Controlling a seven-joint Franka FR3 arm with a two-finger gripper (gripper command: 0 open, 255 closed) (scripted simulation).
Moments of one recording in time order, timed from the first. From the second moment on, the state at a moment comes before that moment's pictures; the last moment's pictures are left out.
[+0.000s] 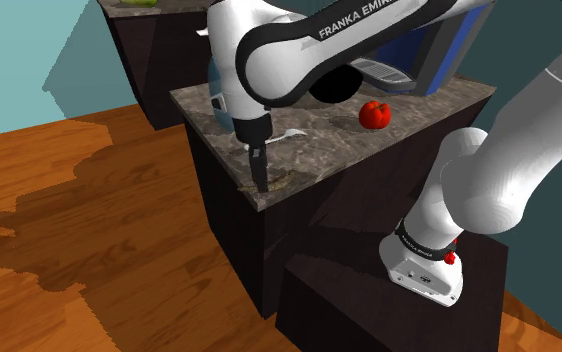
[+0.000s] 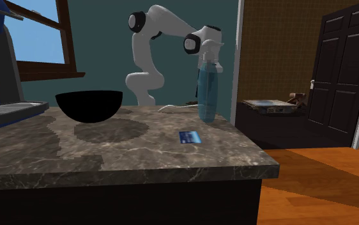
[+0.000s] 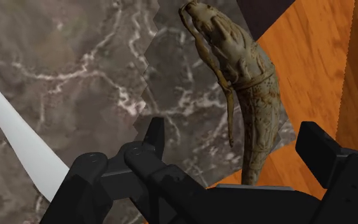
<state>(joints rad) 0.31 -0.21 0.17 -2.35 0.13 1.96 -0.34</state>
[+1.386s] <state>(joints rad) 0.31 -0.22 0.17 -2.33 0.13 1.92 -0.34</state>
